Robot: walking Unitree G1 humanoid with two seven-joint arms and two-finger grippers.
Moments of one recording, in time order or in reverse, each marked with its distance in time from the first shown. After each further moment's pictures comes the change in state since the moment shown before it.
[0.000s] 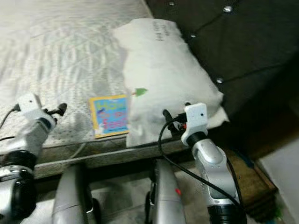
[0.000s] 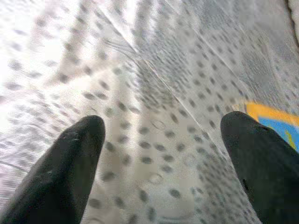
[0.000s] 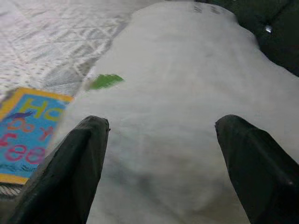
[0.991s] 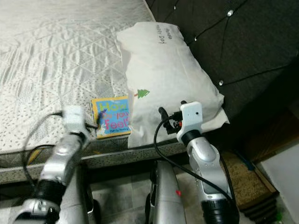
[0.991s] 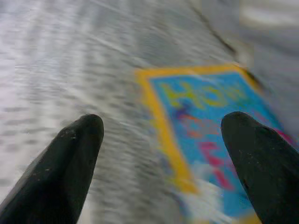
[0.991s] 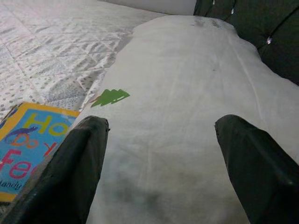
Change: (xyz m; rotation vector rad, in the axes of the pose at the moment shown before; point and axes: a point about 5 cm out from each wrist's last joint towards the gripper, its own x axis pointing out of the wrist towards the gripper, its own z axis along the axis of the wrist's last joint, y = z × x) left arm -0.044 -0.077 -0.056 0.407 -0.102 -0.253; right arm 0.011 0.006 -0.003 0.022 -0.038 -0.012
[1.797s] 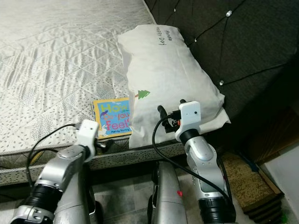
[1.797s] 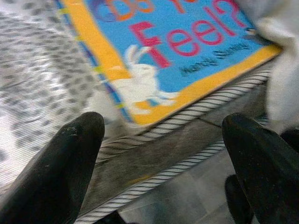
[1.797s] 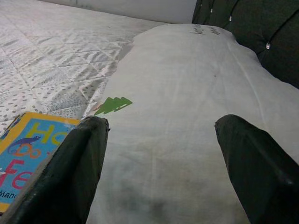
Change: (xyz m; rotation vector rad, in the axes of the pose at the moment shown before) left arm -0.014 -0.001 -0.031 0.082 0.348 -0.186; right arm 0.004 0.003 -0.002 0.009 -0.013 -0.012
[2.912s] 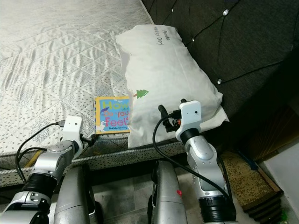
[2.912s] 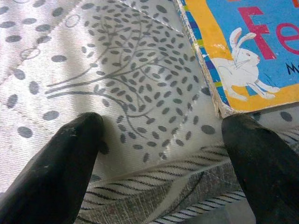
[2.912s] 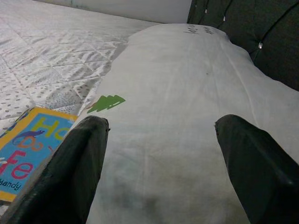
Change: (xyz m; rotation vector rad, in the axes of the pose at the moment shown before) left arm 0.012 0.039 -0.001 -0.105 0.009 0.180; right arm 0.001 -0.002 -0.001 -0.009 0.001 -0.006
